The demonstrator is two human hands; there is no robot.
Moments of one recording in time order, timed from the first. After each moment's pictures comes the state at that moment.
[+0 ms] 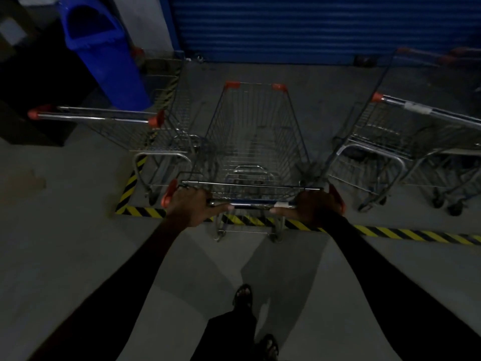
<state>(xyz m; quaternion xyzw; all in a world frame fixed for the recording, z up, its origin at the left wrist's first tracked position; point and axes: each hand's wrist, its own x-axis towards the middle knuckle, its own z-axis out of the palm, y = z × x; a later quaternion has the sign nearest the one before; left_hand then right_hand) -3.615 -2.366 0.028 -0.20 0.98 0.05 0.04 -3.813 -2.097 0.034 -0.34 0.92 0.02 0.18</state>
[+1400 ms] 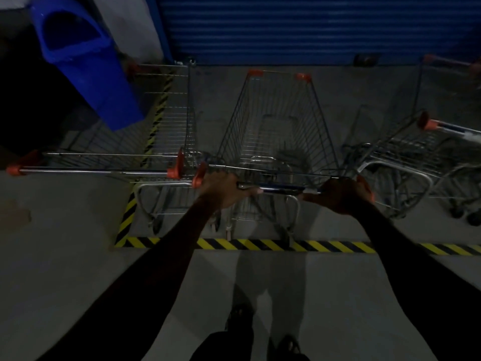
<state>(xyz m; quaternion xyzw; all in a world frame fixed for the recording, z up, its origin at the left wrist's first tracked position) -3.784 -2.562 0.030 -0.14 0.98 0.07 0.09 -3.957 -2.275 0.020 -0.28 0.95 0.06 0.14</state>
